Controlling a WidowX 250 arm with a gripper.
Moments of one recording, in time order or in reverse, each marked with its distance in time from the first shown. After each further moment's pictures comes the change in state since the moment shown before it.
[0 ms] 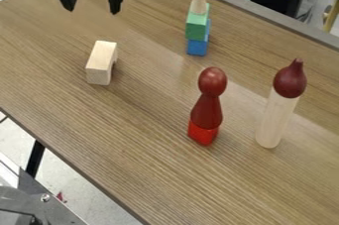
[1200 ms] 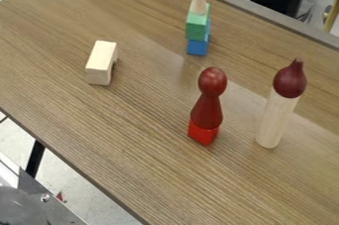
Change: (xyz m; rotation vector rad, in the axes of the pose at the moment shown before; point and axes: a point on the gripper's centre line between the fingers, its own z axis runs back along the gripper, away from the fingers) arm 0.044 -0.103 0.011 -0.058 -0.113 -0.132
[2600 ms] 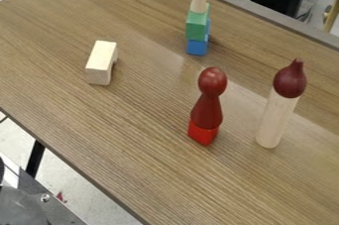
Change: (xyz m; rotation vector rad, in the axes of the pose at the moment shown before) arm 0.042 -0.021 -0.040 0.001 0.040 0.020
